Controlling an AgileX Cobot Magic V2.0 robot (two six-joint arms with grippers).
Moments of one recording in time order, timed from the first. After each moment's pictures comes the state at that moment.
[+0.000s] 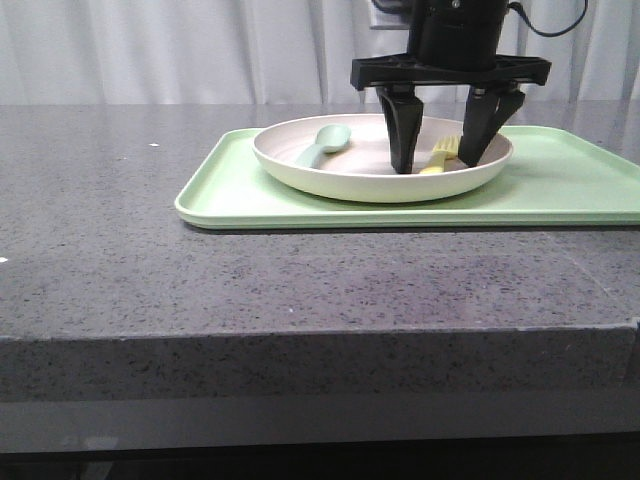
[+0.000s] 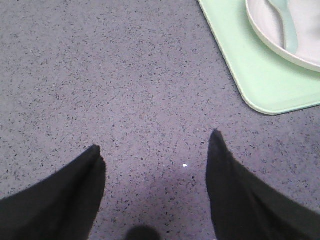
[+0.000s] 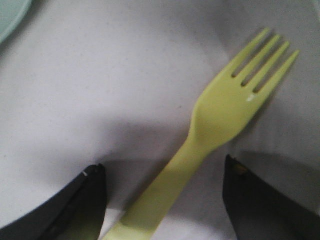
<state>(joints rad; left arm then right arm) -0.45 0.83 -0.88 0.21 0.84 -0.25 0.37 2.06 -1.91 0.02 1.23 0.19</state>
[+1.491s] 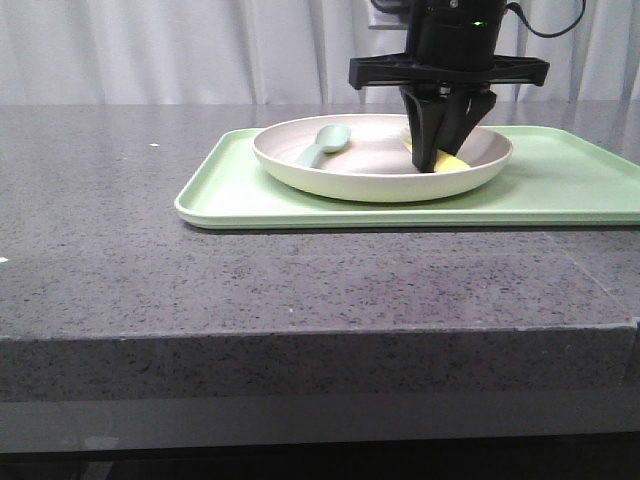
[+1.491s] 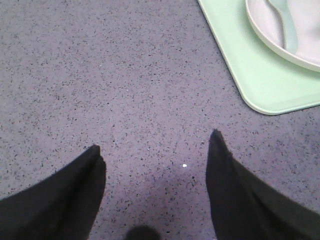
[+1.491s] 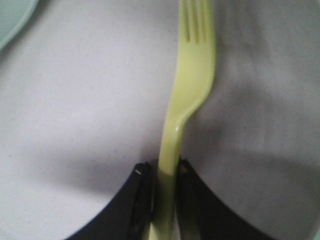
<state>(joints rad) -0.45 0.83 -0.88 0.21 0.84 -0.25 0.37 2.06 -1.91 0.02 1.23 0.19</state>
